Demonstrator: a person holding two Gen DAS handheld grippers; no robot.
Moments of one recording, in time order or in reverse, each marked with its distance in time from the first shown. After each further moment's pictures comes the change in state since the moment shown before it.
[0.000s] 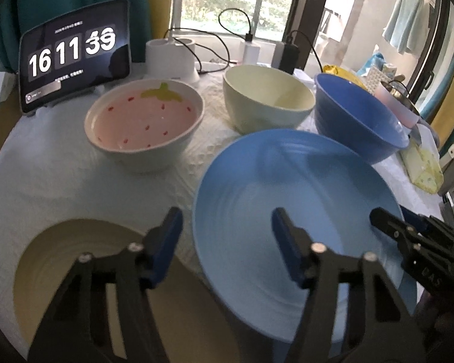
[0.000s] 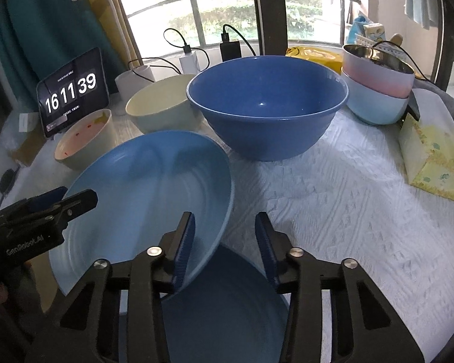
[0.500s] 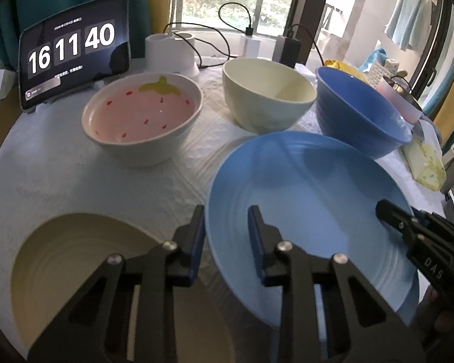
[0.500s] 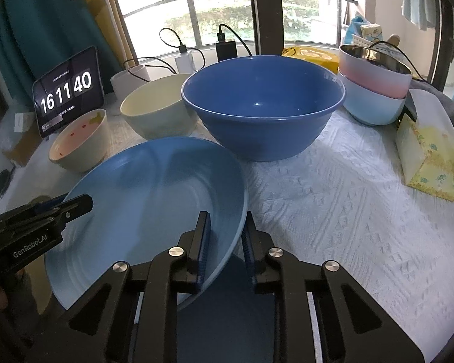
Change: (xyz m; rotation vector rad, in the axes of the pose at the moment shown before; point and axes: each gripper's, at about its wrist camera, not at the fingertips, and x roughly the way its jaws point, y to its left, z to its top) left arm 0.002 -0.002 -0.003 -0.006 0.013 0.012; right arm 0.001 -0.001 0.001 0.006 -0.004 -0.019
